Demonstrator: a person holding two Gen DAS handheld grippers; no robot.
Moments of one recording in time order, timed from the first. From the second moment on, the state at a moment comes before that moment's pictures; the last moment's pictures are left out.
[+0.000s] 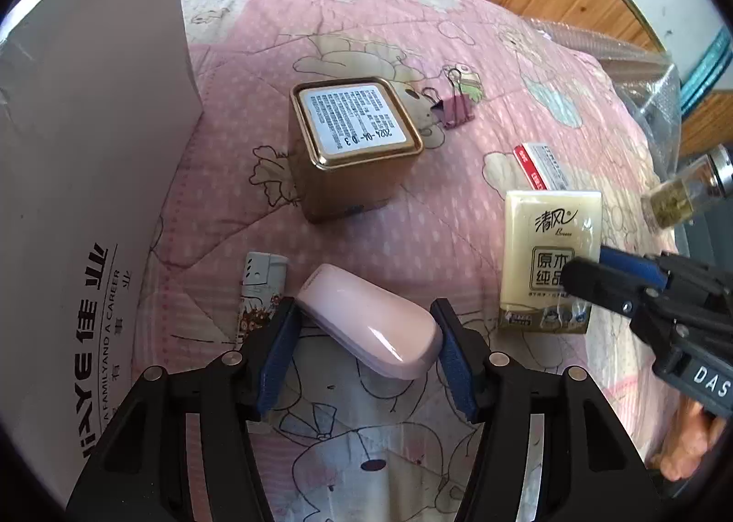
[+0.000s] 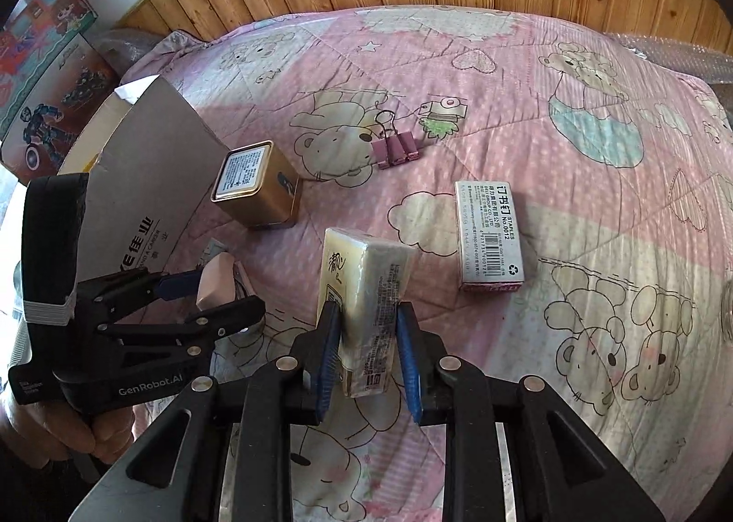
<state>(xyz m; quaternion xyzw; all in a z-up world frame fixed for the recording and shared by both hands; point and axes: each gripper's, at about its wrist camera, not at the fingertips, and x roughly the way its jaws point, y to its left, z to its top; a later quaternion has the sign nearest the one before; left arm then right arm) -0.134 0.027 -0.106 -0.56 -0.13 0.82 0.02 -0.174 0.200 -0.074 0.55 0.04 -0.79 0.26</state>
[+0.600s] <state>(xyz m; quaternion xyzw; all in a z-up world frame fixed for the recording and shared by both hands) -0.113 0.018 -0.072 -0.52 -0.12 0.85 0.05 -0.167 0.197 -0.066 0.55 -0.02 -0.78 0.29</state>
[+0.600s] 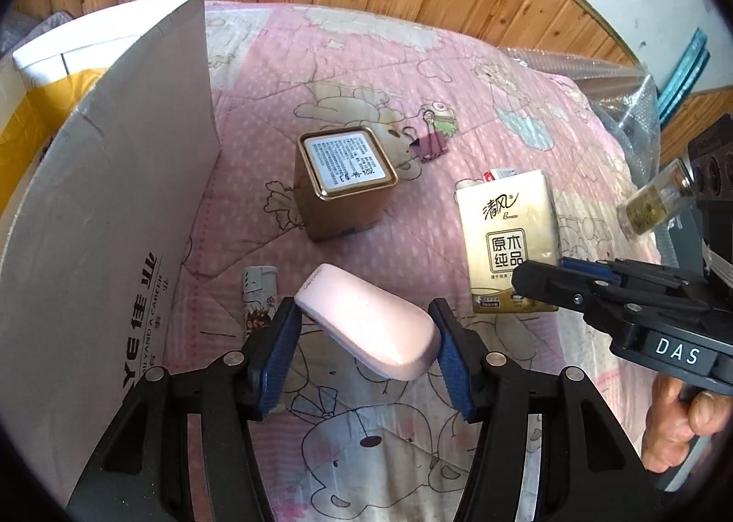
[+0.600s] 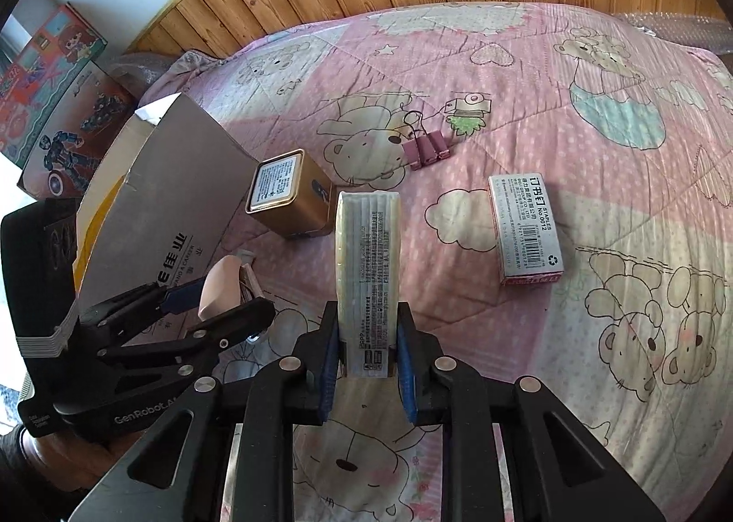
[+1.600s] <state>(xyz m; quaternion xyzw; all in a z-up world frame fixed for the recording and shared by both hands) -0.081 -0.002 0.003 -0.47 -0.15 0.87 0.06 -0.128 0.169 -0.003 0.50 -0.01 -0.81 0.31</state>
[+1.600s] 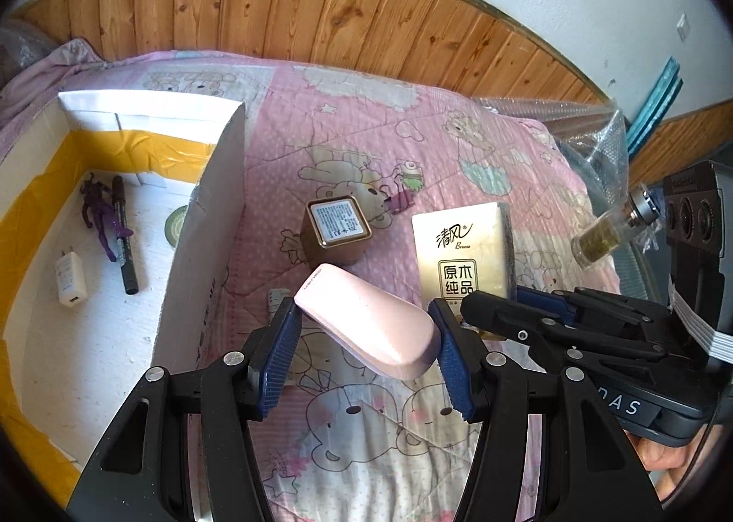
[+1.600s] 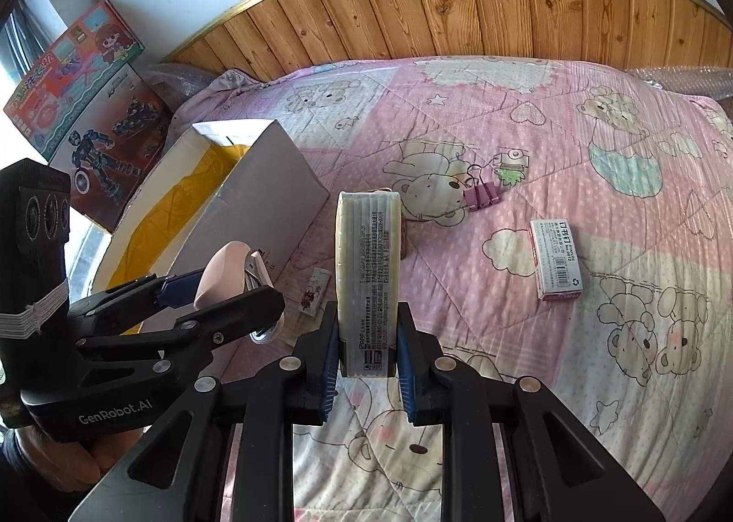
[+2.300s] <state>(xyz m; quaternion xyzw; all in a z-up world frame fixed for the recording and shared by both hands) -0.049 -0.049 0.054 -0.42 -0.19 0.89 0.06 -0.091 0.136 0.046 0.45 -0.02 -0.82 0.35</state>
